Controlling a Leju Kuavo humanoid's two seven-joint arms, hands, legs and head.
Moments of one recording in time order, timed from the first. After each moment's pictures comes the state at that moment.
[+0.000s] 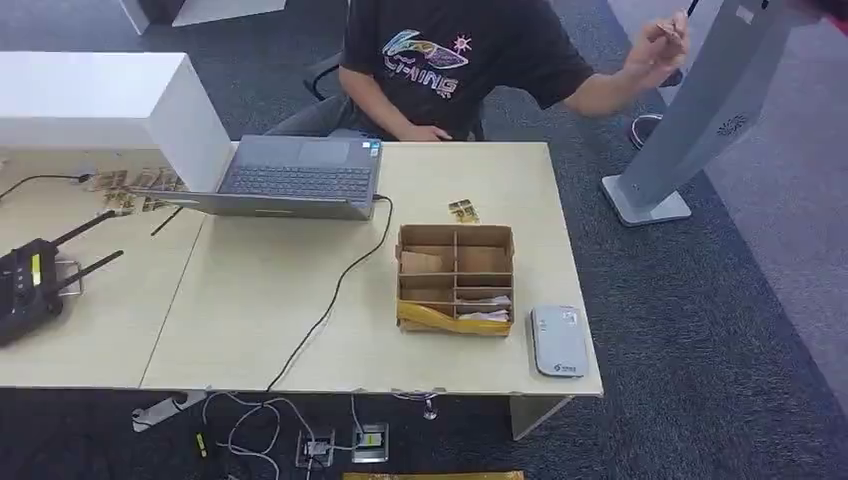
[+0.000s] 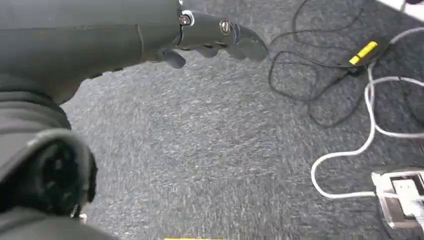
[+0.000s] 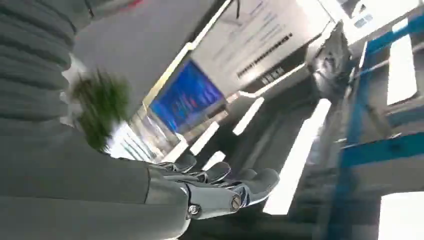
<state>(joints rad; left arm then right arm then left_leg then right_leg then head) -0.12 0.15 -0.08 -0.19 -0.18 0.36 -0.11 -1.38 -0.68 0.30 -0.64 0.61 -0.36 -0.34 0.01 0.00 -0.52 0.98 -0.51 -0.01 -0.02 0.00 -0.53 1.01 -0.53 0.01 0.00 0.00</state>
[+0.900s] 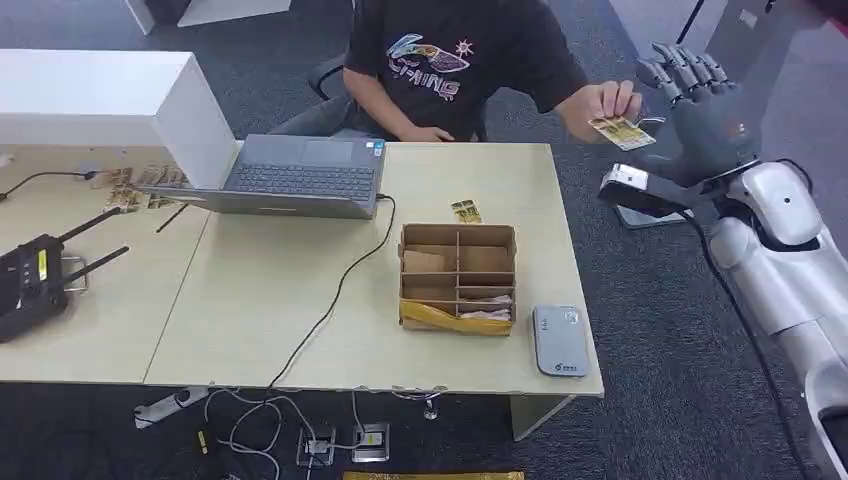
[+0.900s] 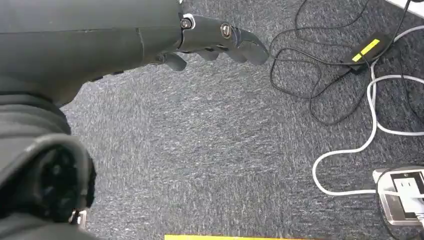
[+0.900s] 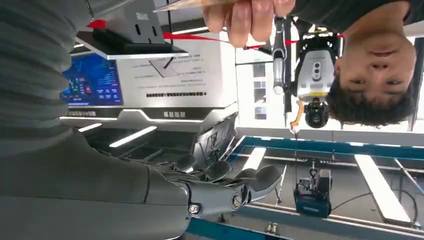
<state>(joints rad) -0.12 0.15 -0.08 -0.19 -0.17 0.35 -0.11 -1.00 -0.51 0.56 -0.94 0.95 -0.44 -0.27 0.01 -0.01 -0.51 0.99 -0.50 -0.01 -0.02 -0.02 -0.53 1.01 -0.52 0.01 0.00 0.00</state>
